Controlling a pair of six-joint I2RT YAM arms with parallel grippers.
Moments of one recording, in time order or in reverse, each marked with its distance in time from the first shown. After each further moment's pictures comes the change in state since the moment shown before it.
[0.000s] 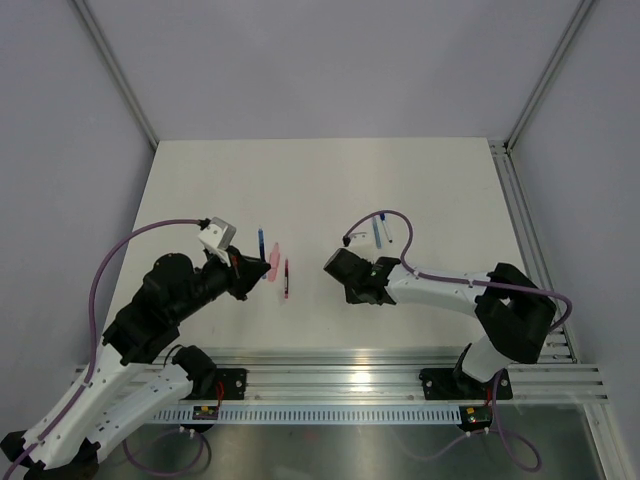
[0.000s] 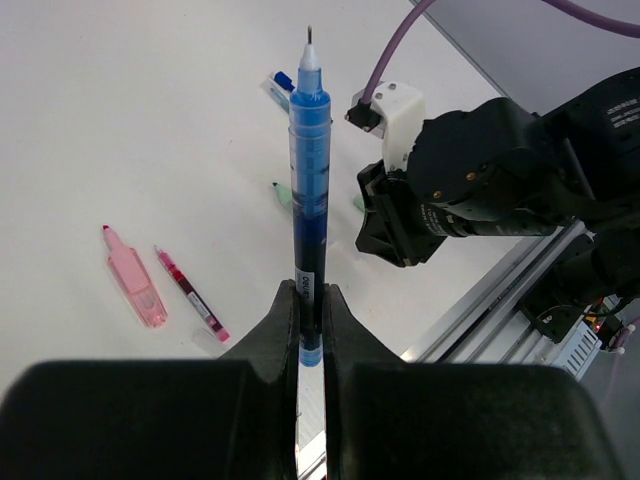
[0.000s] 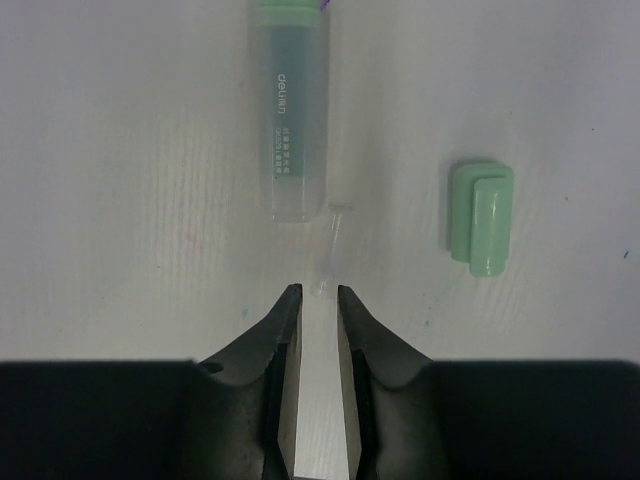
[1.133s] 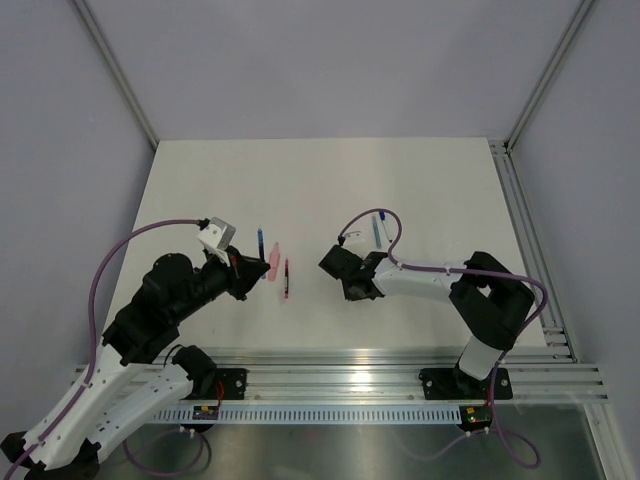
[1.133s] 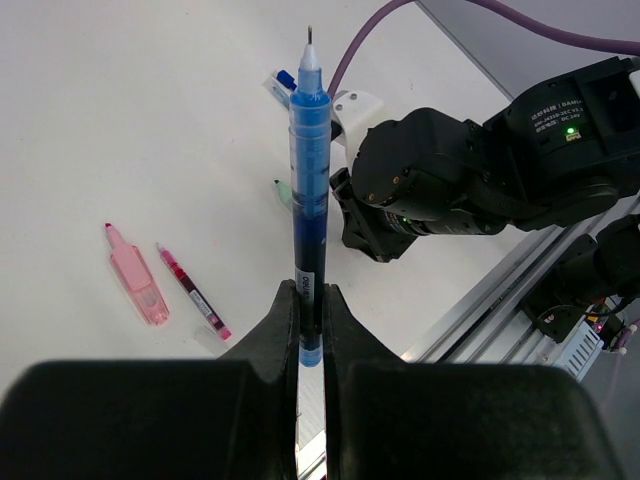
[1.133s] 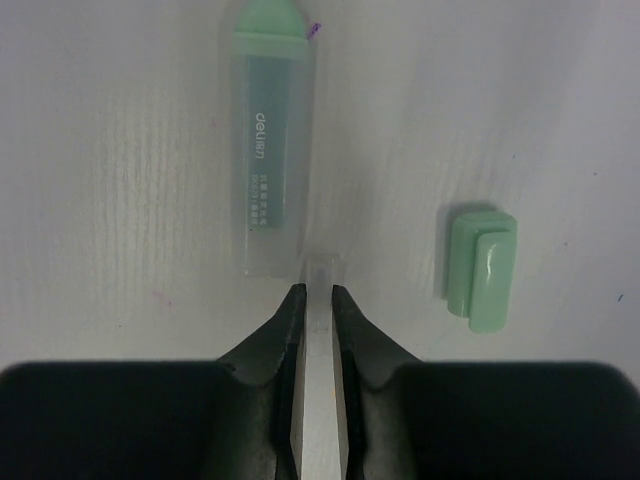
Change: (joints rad) left arm 0.006 -0.003 0.000 -0.006 0.001 0.001; right arm -0.034 0.161 0.078 0.000 0.013 -0.060
